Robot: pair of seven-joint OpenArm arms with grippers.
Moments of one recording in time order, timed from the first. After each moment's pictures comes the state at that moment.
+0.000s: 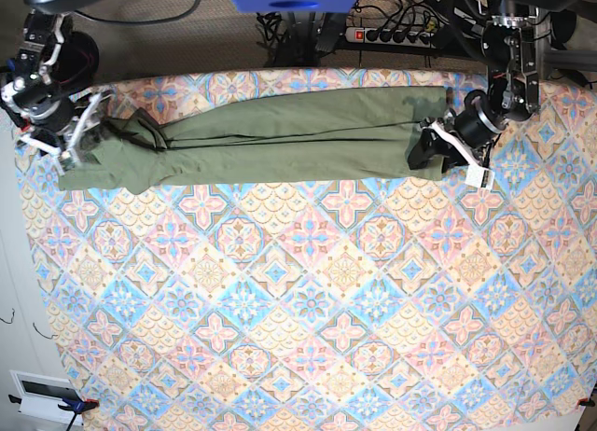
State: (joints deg) left arm 16.8 -21.4 -11.4 88.7 -47.9 -29.1 38.9; right arm -24.2 24.1 36.0 108.2 17.1 41.4 -53.1
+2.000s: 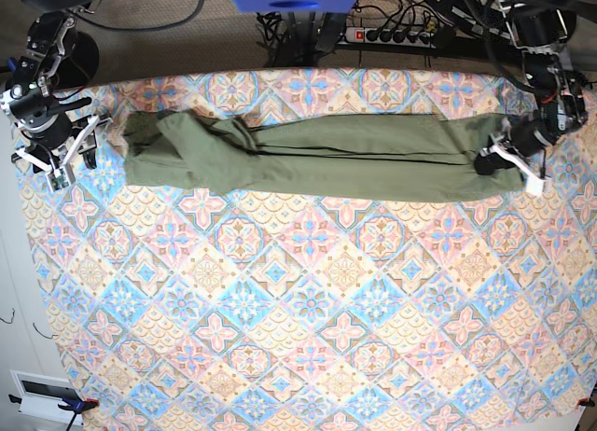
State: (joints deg) left arm 7.7 -26.9 -25.5 71.2 -55.5 -29.1 54.5; right arm -18.1 20.4 35.5 108.3 16.9 41.3 -52.4
